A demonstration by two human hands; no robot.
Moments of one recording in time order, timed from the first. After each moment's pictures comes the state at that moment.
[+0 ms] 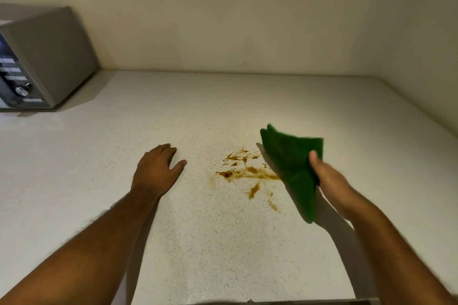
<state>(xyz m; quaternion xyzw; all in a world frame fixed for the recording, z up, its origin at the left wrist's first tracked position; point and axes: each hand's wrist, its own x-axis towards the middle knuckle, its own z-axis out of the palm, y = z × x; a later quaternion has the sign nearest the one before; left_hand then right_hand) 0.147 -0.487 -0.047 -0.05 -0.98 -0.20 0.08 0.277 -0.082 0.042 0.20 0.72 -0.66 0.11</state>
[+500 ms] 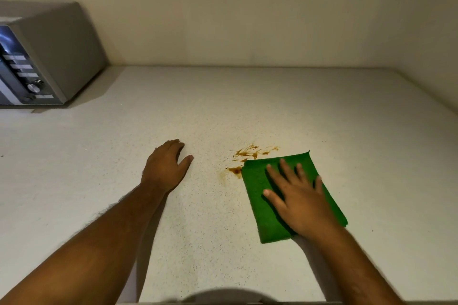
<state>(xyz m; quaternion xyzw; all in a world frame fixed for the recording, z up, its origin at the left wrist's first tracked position) 0.146 -0.490 -0.044 -0.04 -0.97 -0.23 0.06 0.276 -0.149 -0.011 -0.02 0.99 -0.11 0.07</state>
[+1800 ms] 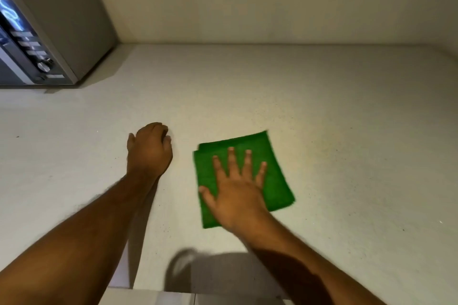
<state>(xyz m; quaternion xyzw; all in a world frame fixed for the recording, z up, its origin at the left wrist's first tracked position) 0.146 -0.536 -0.042 0.05 -0.97 -0.18 0.16 0.250 -0.303 -0.051 -0.09 0.99 -0.08 0.07</state>
